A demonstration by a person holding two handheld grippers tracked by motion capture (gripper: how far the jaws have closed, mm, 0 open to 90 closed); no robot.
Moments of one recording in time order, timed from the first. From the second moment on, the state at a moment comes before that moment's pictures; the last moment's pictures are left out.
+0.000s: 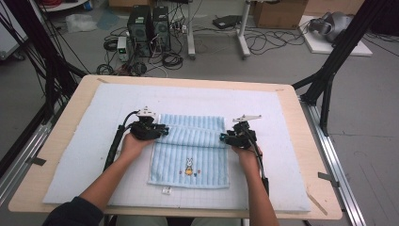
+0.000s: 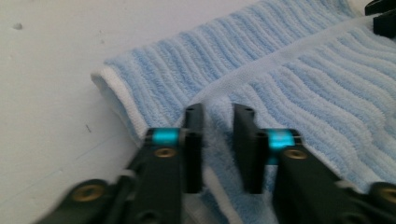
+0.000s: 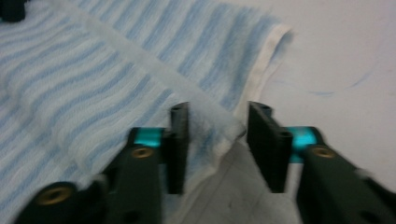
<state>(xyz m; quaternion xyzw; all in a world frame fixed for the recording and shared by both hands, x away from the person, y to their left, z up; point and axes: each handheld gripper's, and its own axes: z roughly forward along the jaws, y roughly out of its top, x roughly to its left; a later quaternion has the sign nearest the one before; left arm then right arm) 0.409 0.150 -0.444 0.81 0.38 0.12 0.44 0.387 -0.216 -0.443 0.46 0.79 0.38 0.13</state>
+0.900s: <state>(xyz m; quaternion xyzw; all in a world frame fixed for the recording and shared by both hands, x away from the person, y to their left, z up) 0.334 0.180 -0.427 0.77 0.33 0.11 0.53 0.318 -0.220 -0.425 0.39 0.80 0.42 0.17</state>
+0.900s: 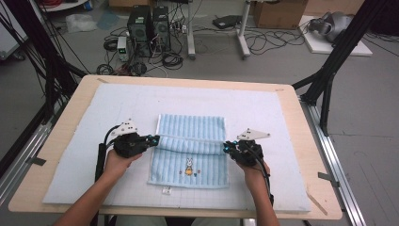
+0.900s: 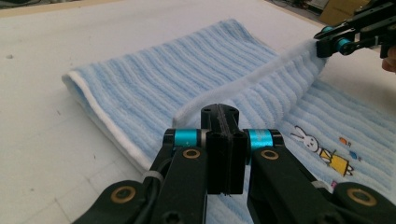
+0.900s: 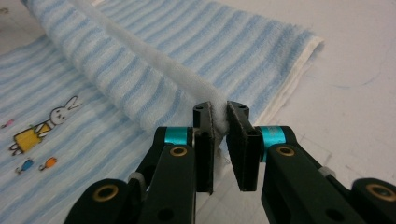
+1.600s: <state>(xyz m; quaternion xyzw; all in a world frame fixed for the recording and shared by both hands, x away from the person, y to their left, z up) 0.306 0.176 -0.444 0.79 0.34 0.17 0.48 0.286 -0.218 -0.430 0.40 0.79 0.44 0.17</state>
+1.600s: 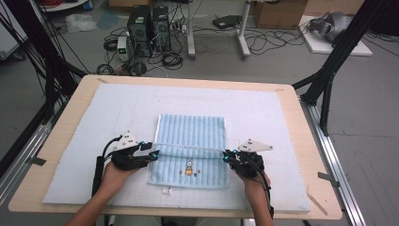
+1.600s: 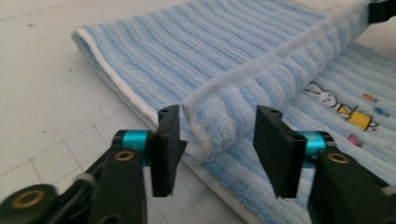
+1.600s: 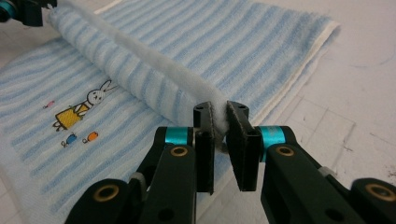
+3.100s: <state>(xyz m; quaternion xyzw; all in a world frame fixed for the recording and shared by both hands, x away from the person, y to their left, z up) 0.253 0.196 -0.430 0.78 0.29 0.08 0.55 0.231 -0.227 -0.423 0.37 0.81 0.43 0.16</state>
